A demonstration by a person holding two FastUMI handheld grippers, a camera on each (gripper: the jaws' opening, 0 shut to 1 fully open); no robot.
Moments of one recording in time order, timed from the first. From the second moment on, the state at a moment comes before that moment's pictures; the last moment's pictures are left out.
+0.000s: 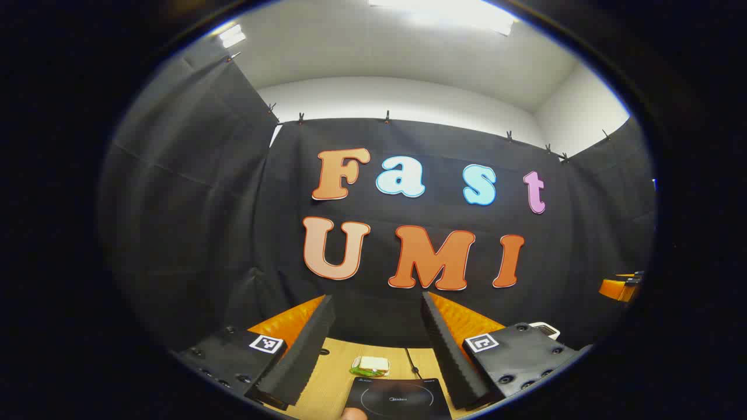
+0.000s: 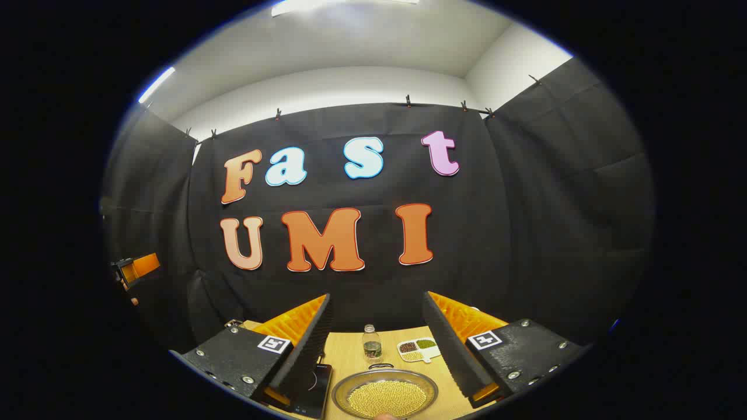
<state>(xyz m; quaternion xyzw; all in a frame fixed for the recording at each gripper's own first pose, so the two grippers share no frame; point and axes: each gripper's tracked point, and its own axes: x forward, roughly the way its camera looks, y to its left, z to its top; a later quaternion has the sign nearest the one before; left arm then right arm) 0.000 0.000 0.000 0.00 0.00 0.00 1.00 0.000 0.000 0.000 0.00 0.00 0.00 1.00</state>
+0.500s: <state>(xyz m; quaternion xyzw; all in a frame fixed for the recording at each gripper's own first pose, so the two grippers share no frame) -0.001 0.000 0.004 0.00 0.00 0.00 1.00 -0.001 0.014 -0.001 0.00 0.01 0.02 1.00</state>
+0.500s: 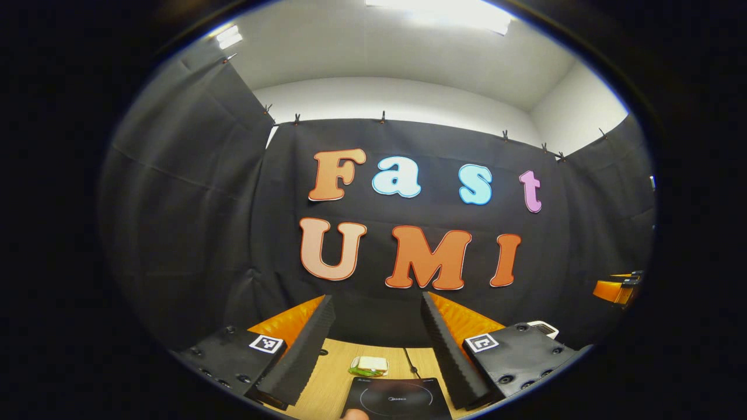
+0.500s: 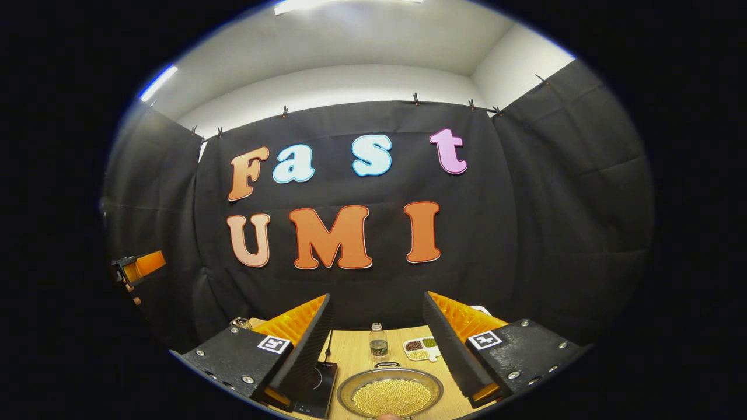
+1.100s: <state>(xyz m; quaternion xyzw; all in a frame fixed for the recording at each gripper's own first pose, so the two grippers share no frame) -0.003 0.003 0.002 0.02 0.00 0.00 1.00 -0.001 0.022 -0.004 -0.01 0.00 0.03 1.00</state>
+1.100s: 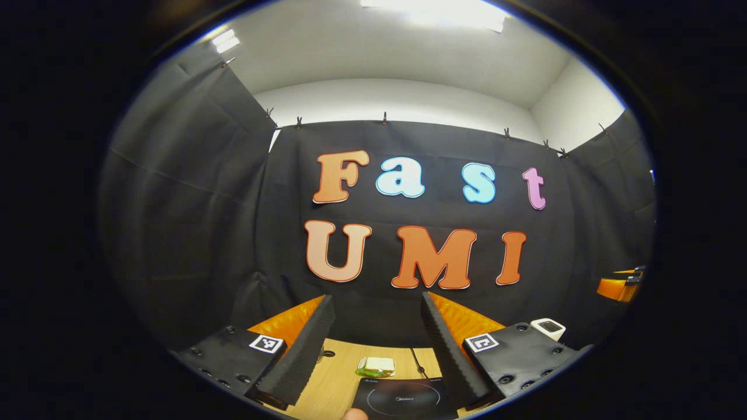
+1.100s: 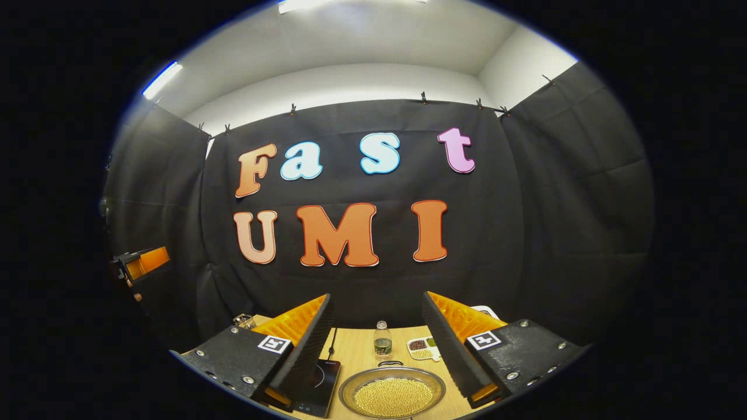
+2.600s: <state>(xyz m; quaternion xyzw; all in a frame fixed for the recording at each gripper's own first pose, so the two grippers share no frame) -0.015 -0.008 -0.001 0.02 0.00 -0.01 1.00 -0.034 0.045 -0.152 -0.06 0.11 0.07 0.99</state>
